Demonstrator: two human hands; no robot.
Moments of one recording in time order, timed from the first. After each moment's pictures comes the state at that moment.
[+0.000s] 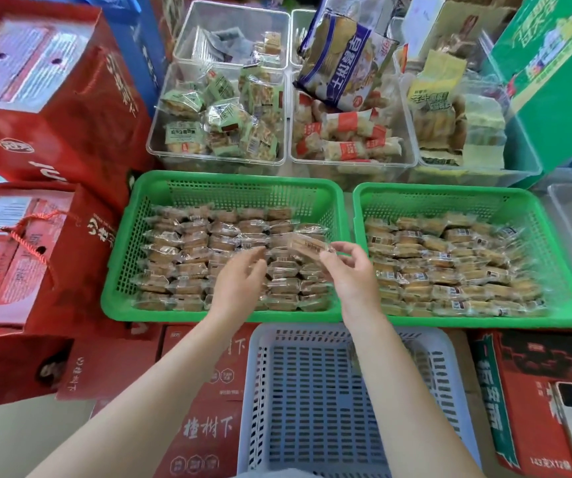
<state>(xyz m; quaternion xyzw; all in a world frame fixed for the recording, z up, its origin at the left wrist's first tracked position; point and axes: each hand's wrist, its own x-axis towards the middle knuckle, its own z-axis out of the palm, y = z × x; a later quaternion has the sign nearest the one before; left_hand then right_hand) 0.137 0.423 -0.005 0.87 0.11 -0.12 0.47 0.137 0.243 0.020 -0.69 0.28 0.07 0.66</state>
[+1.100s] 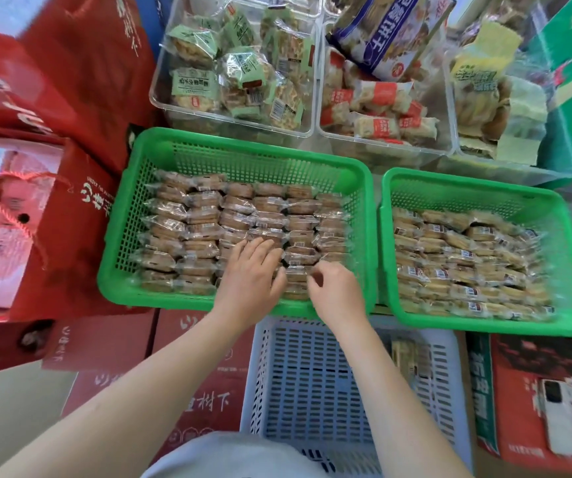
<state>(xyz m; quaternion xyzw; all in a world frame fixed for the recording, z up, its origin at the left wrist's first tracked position) 0.142 0.450 -0.067 0.97 -0.13 -0.11 0.19 0.142 0.284 -0.033 -0.95 0.07 0.19 0.22</state>
